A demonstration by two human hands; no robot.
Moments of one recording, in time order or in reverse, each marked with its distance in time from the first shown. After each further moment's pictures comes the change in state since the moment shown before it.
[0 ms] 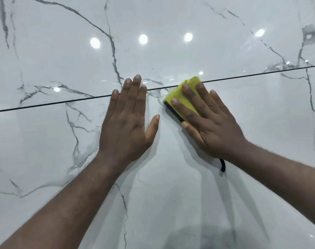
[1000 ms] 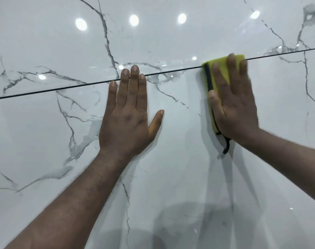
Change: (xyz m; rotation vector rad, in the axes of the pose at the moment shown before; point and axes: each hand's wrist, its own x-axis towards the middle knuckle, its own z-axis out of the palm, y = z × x) left_hand -0.010 0.006 0.008 0.144 -0.112 0.029; right_hand -0.019 0.034 0.005 0.041 0.085 0.421
